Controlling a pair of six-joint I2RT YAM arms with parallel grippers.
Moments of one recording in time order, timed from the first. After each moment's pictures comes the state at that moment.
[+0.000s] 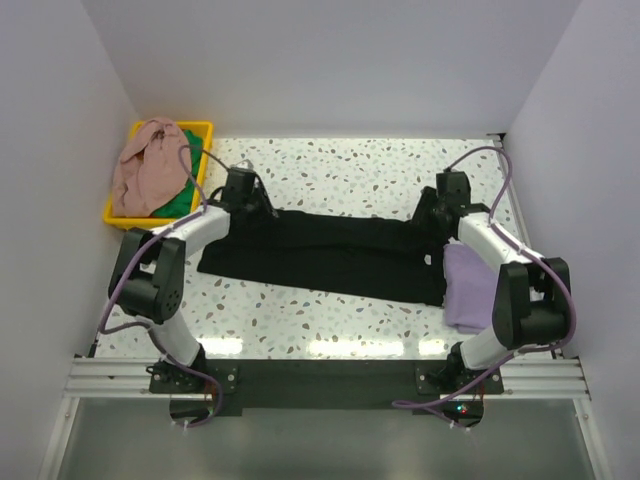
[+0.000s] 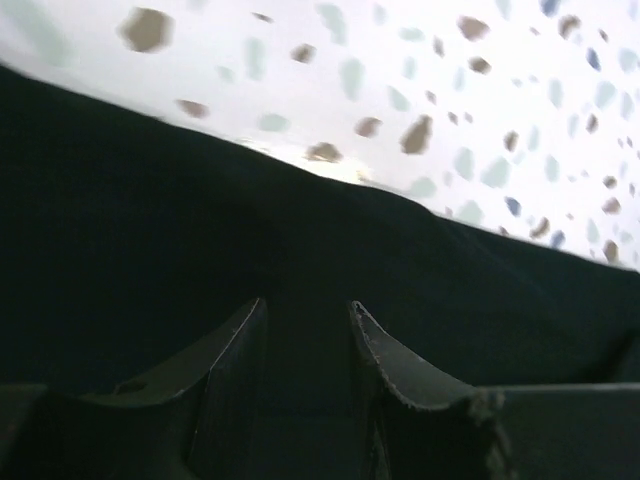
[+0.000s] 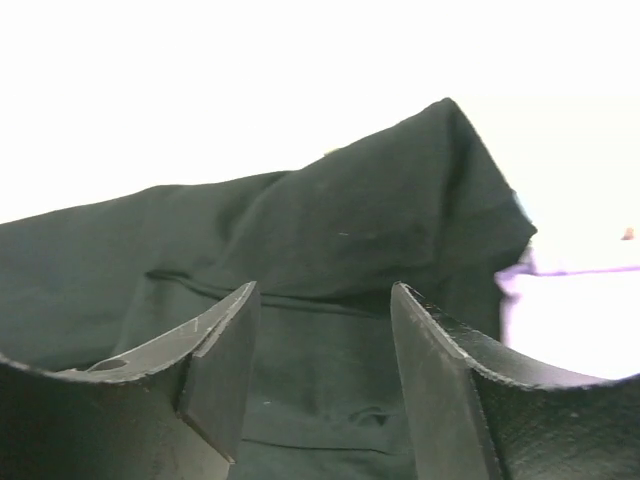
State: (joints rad) left arm -0.26 1.71 1.05 -0.15 -0.02 -0.64; right arm 0.12 1.54 1.00 -0.34 0.08 0.47
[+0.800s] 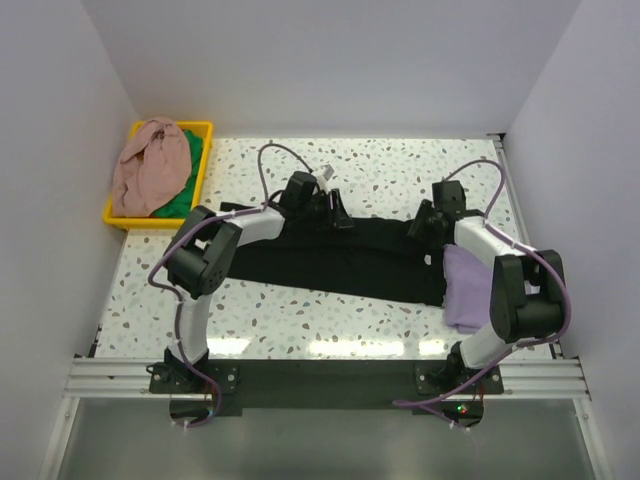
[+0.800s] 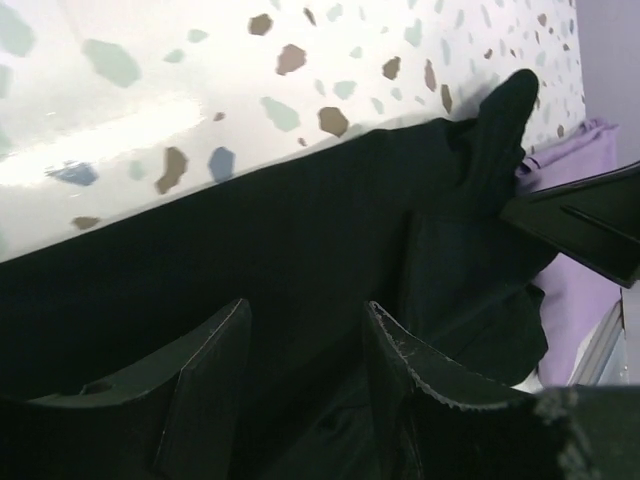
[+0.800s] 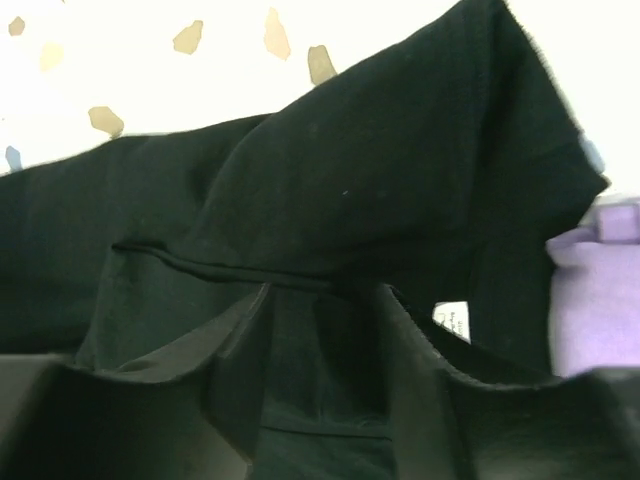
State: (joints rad) left arm -0.55 2.04 1.26 0.15 0.36 -0.62; right arm 0.12 1.58 0.95 -0.34 0.02 0.53
